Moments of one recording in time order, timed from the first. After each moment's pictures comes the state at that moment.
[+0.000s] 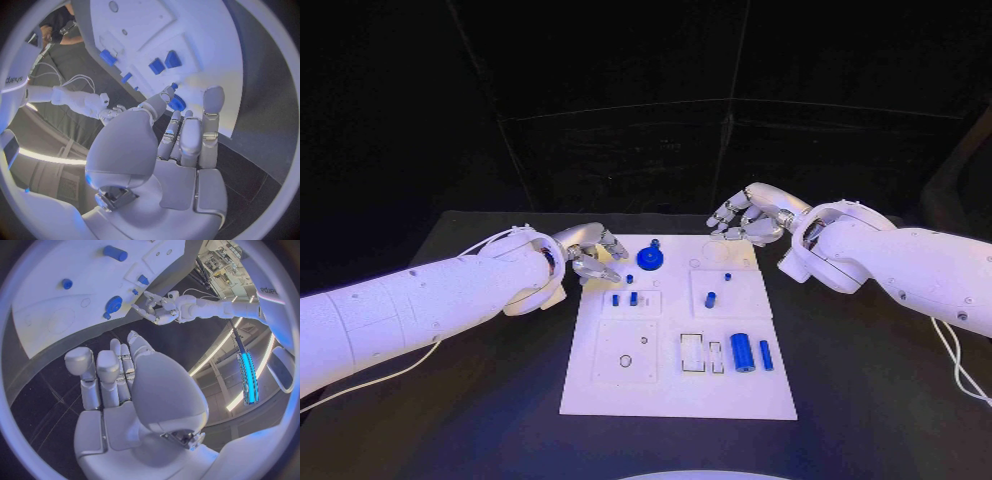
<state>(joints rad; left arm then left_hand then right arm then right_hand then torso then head) 1.23 -0.71 -0.12 1.29 -1.04 -0.20 0.00 1.31 -0.09 0.37 -0.14 0.05 0.83 0.15 0.08 0.07 0.74 0.15 0.23 0.08 1.41 0.05 1.31 1.05 0.15 1.24 0.15 0.87 0.77 1.25 -0.80 -0.03 1.35 -1.03 -0.23 0.12 1.50 -0.02 0.06 0.12 0.22 0.97 0.15 0.18 0.09 0.96 0.08 0.43 0.52 1.45 -0.01 1.04 0.99 0.11 1.22 0.10 1.23 0.97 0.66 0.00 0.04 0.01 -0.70</state>
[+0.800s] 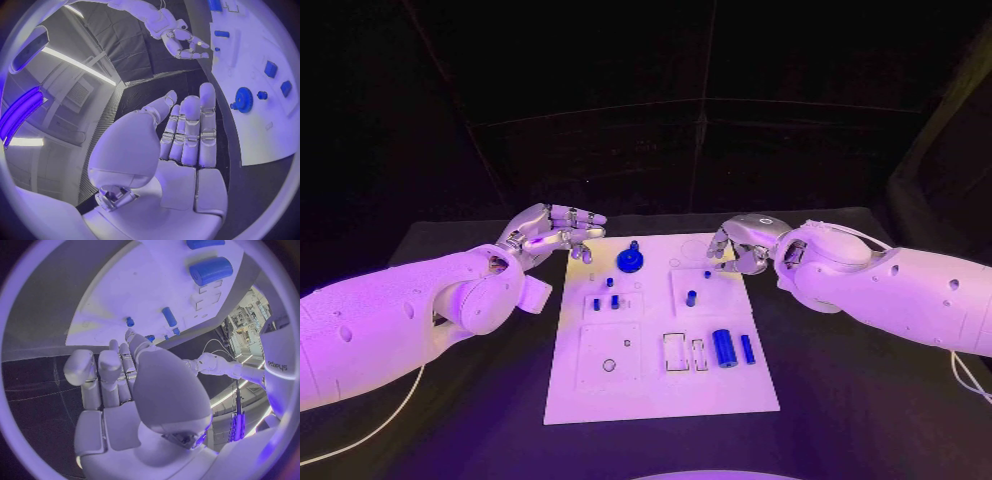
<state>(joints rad) 1.23 -0.81 -0.11 1.42 -0.17 -0.18 0.37 1.33 -0.04 0.36 -0.14 0.05 0.95 0.17 0.16 0.08 0.92 0.11 0.46 0.15 1.14 0.02 1.03 0.61 0.18 1.11 0.13 0.69 0.63 1.17 -0.85 -0.04 1.43 -1.62 -0.25 -0.08 1.49 -0.09 0.23 0.11 0.15 1.00 0.15 0.10 0.07 1.02 0.09 0.23 0.20 1.46 -0.01 1.05 0.97 0.11 1.28 0.10 1.27 1.05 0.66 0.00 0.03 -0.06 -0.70</state>
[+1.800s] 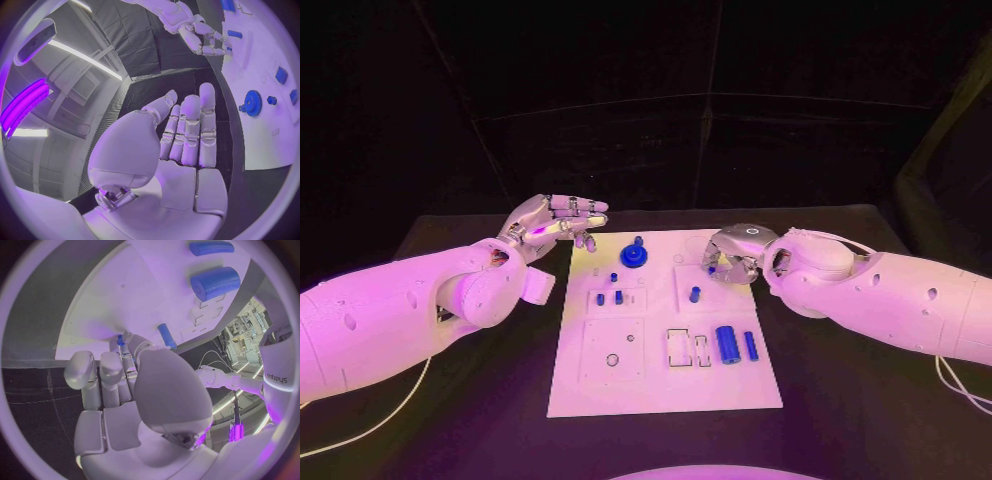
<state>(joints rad) 1.23 -0.81 -0.11 1.42 -0.11 -0.15 0.43 1.33 -0.04 0.35 -0.15 0.05 0.95 0.17 0.16 0.08 0.90 0.11 0.47 0.15 1.13 0.03 1.02 0.59 0.18 1.10 0.12 0.68 0.62 1.14 -0.79 -0.03 1.39 -1.69 -0.19 -0.08 1.49 -0.11 0.35 0.07 0.16 1.05 0.15 0.09 0.08 1.09 0.08 0.21 0.09 1.47 -0.01 1.10 1.01 0.11 1.30 0.10 1.30 1.10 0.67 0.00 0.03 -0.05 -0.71</state>
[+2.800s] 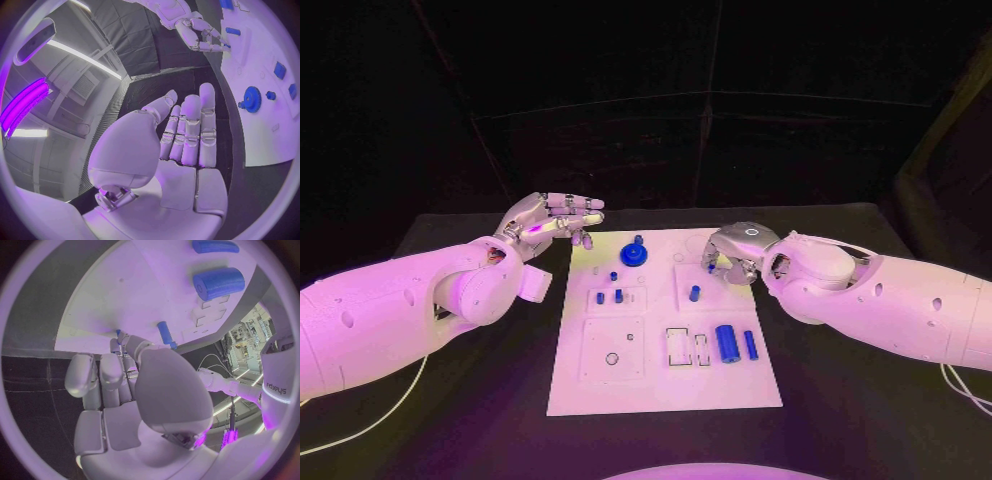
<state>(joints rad) 1.23 -0.82 -0.11 1.41 -0.10 -0.15 0.43 1.33 -0.04 0.35 -0.15 0.05 0.93 0.18 0.16 0.07 0.88 0.12 0.48 0.15 1.13 0.03 1.02 0.58 0.18 1.10 0.13 0.67 0.62 1.13 -0.81 -0.03 1.45 -1.77 -0.25 -0.15 1.49 -0.09 0.49 -0.02 0.12 1.10 0.14 0.10 0.09 1.17 0.07 0.20 0.07 1.46 -0.01 1.14 1.04 0.11 1.33 0.09 1.35 1.16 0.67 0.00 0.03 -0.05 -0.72</state>
